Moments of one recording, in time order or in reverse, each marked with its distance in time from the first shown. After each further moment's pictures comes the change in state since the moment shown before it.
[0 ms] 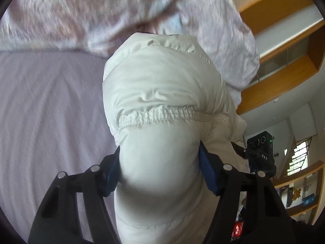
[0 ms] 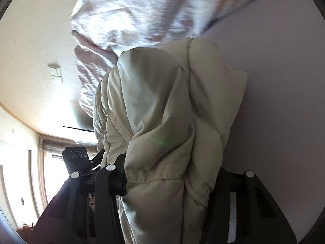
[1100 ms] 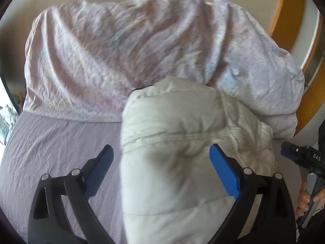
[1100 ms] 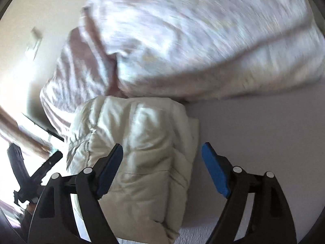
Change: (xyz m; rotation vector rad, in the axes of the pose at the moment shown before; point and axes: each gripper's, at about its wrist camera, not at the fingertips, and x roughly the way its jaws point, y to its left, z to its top) left arm -0.048 -0.002 0.037 0.155 -0.271 0.486; right arm -0.004 0.098 -0.016 -0.362 -0.203 -0.458
